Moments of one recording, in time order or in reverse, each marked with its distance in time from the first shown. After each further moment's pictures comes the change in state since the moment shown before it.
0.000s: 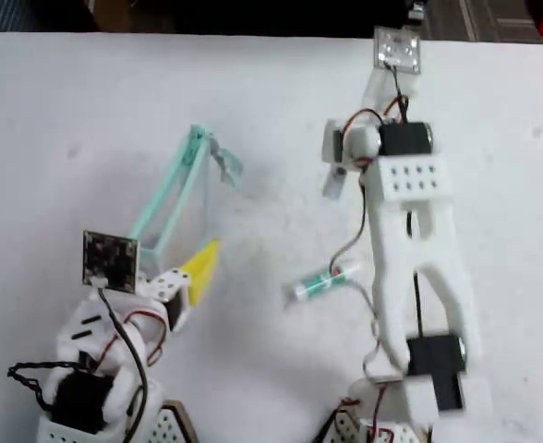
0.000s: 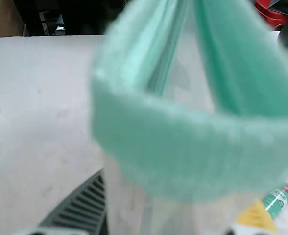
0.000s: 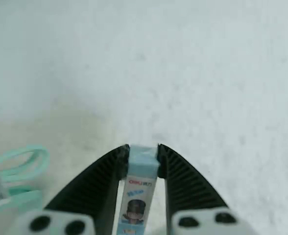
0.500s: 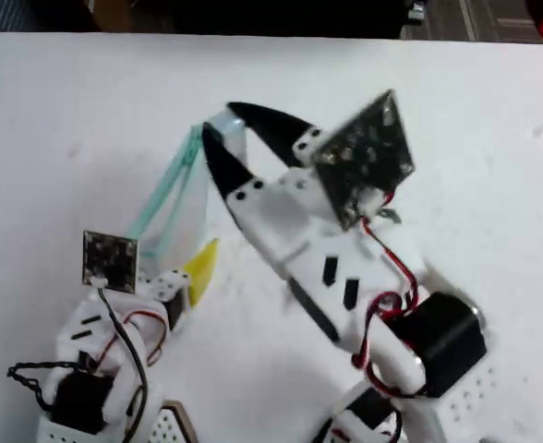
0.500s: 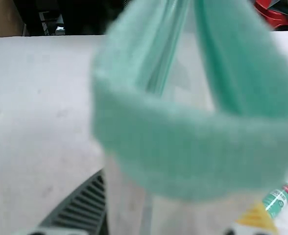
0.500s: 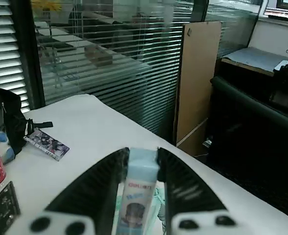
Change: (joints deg) left arm 0.0 0.0 0.0 0.0 0.0; right arm -30.5 -32.3 0.0 -11.8 17.1
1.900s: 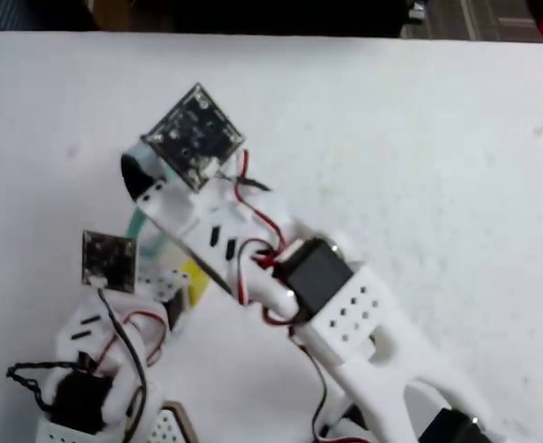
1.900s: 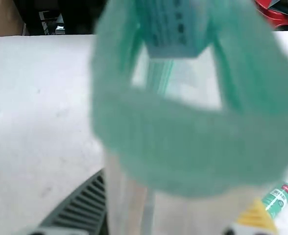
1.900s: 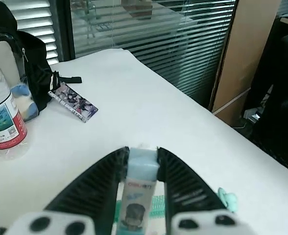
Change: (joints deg) left arm 0.0 0.0 0.0 0.1 0.1; right arm -7.8 12.2 14.8 -16.8 0.8
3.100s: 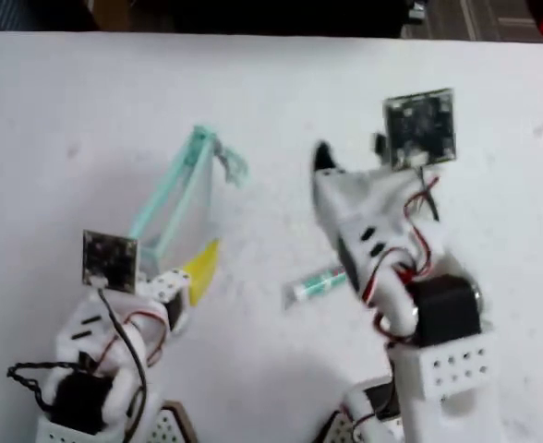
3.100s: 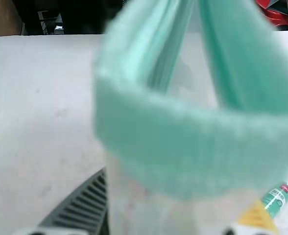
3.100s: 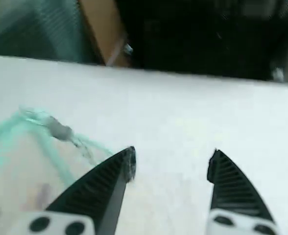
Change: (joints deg) left arm 0.2 0.0 0.0 0.0 0.2; right arm 32.6 -20.6 10.8 21.6 -11.9
